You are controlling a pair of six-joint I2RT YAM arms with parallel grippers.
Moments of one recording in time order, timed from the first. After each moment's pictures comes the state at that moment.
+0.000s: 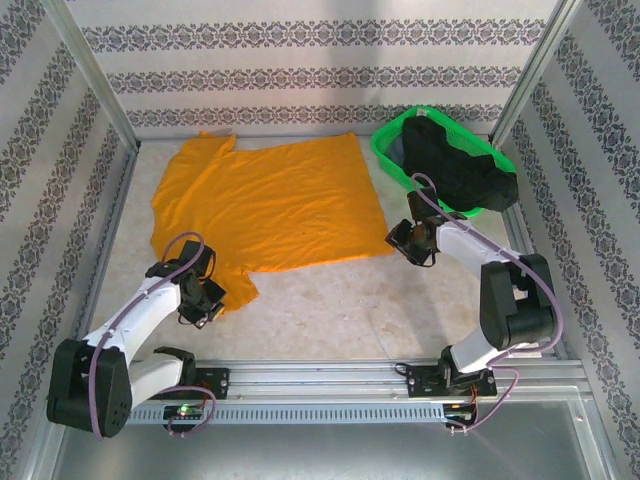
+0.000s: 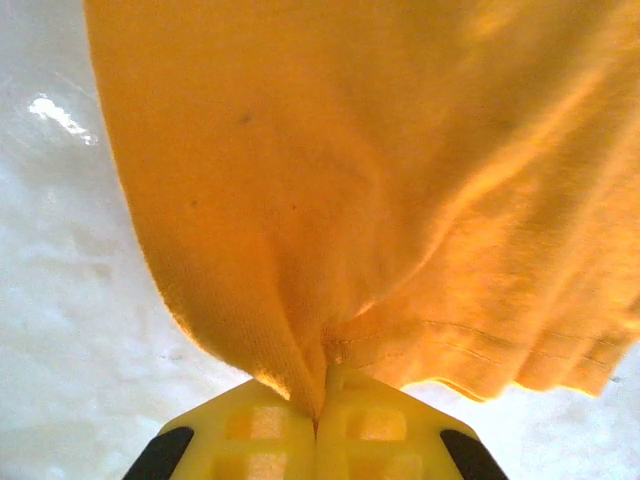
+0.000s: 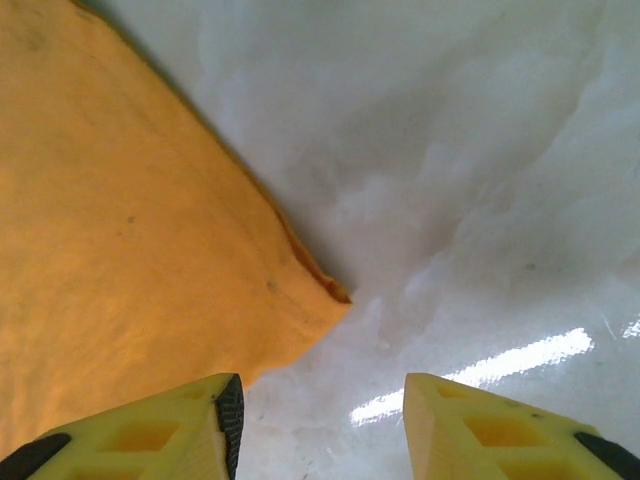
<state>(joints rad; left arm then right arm) -0.16 1.10 0.58 -0.90 0.14 -1.10 0.19 1.58 0.92 -0.54 -0.15 0.89</state>
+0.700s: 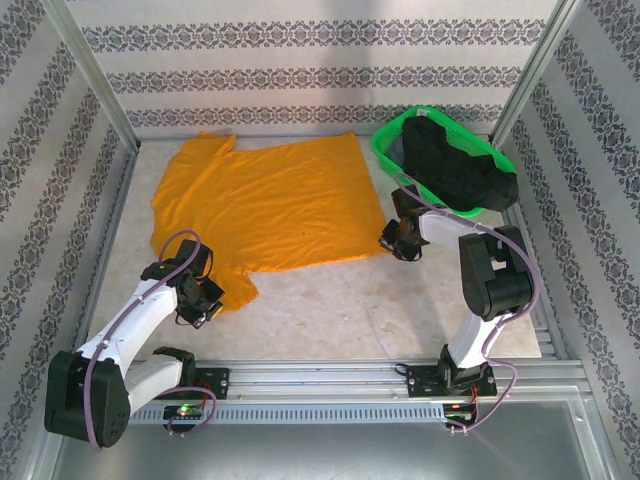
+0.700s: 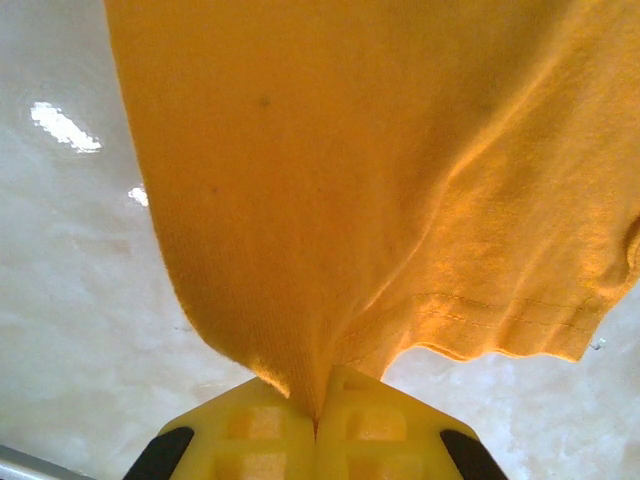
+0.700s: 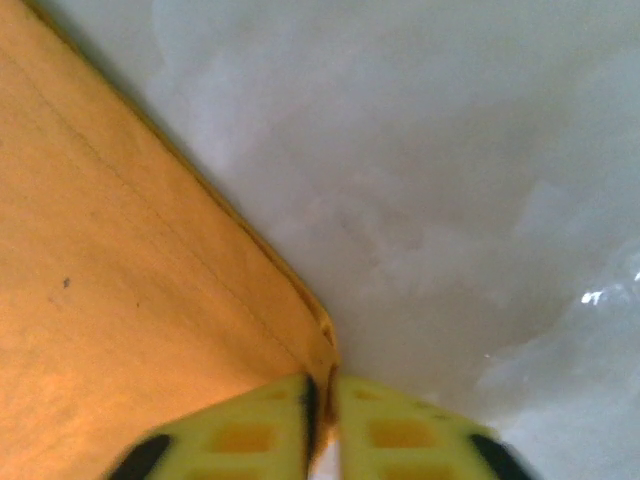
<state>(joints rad) -0.16 1.05 0.60 -0.95 0.14 -1.08 0.23 1.77 1.03 -0.54 -0.14 0.91</state>
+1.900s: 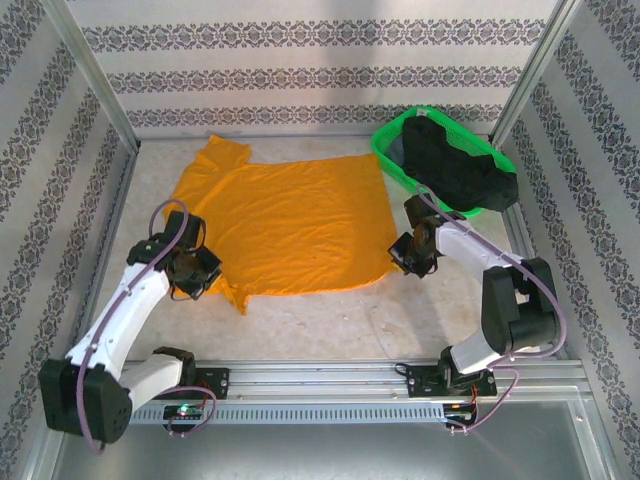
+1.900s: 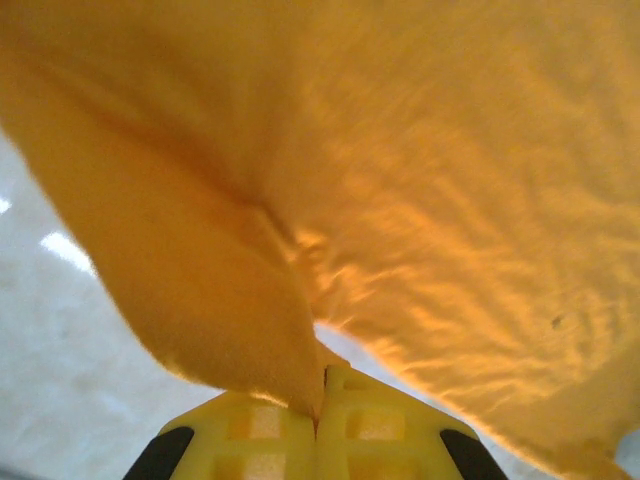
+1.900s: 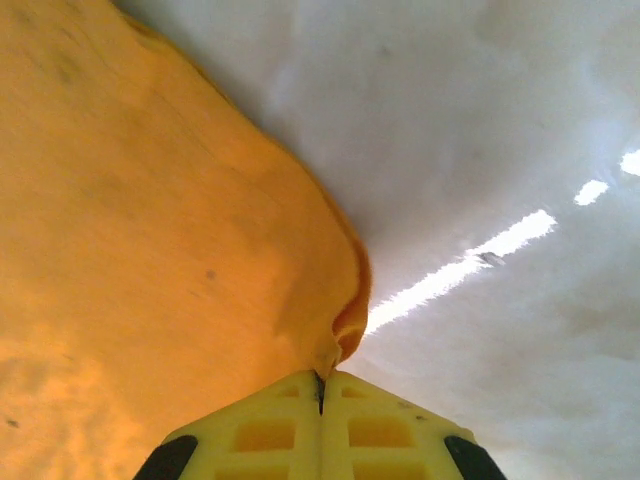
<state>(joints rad) -0.12 1.11 0.89 -0.99 0.14 -1.05 0.21 1.55 0.96 -0.78 -0.20 1.05</state>
